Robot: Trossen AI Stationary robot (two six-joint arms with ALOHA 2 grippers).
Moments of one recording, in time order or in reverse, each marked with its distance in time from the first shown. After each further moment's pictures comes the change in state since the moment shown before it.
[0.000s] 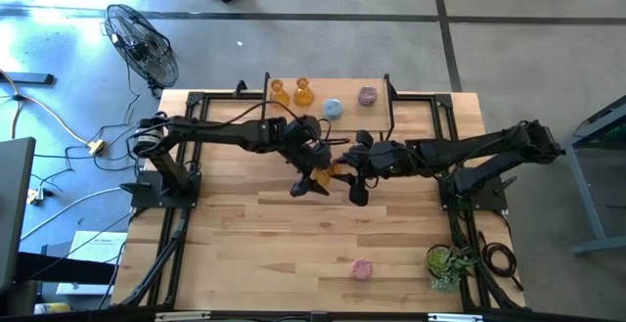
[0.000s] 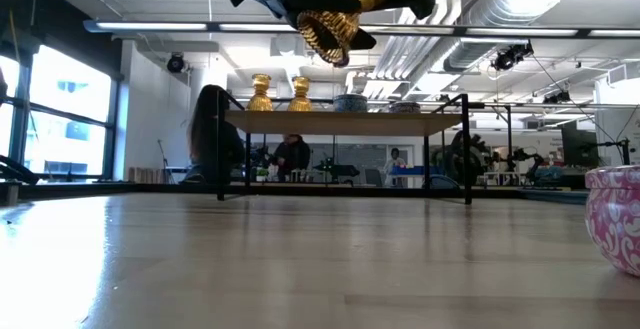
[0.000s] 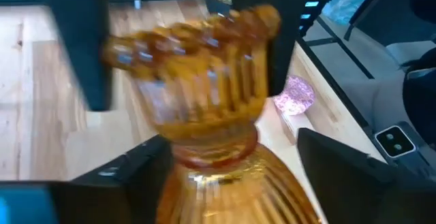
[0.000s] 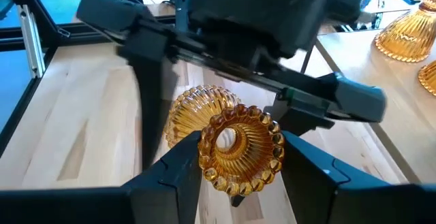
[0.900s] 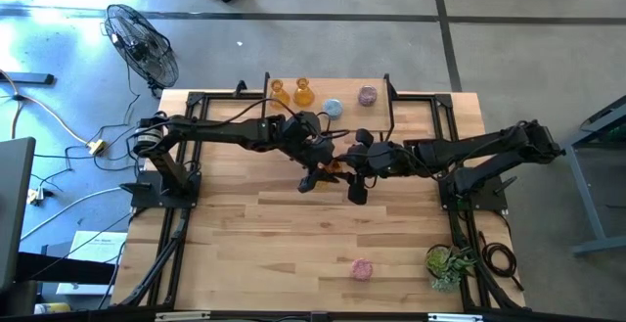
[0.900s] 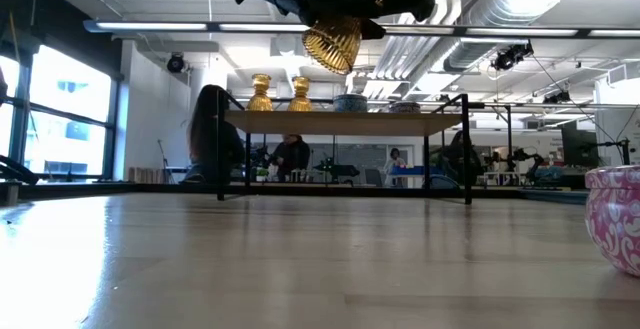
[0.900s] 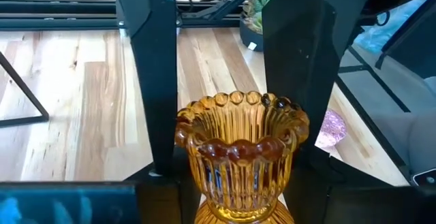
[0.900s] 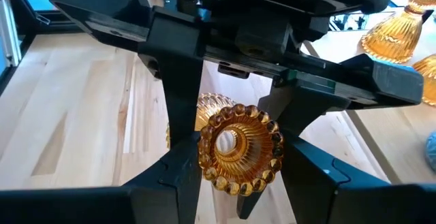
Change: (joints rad) left arm 0.001 0.000 0.003 0.077 -0.102 -0.049; right arm 0.000 0.002 0.000 -0.019 0.024 -0.024
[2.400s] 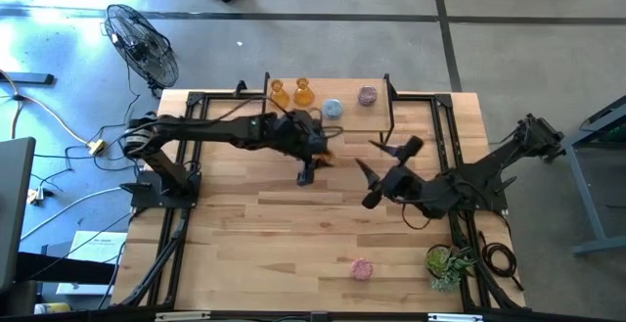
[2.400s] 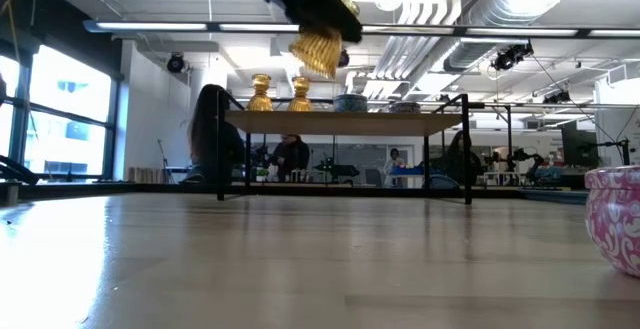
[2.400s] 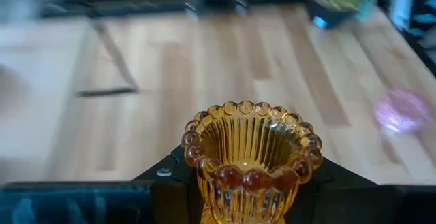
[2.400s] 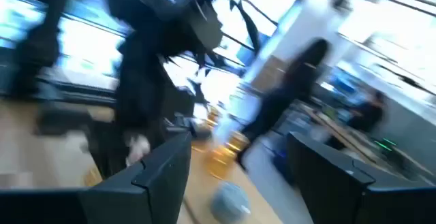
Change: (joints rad) left arm -0.002 -0.077 -0.008 -0.083 -0.260 0.050; right arm 0.398 -0.070 0.002 0.373 0.991 -0.570
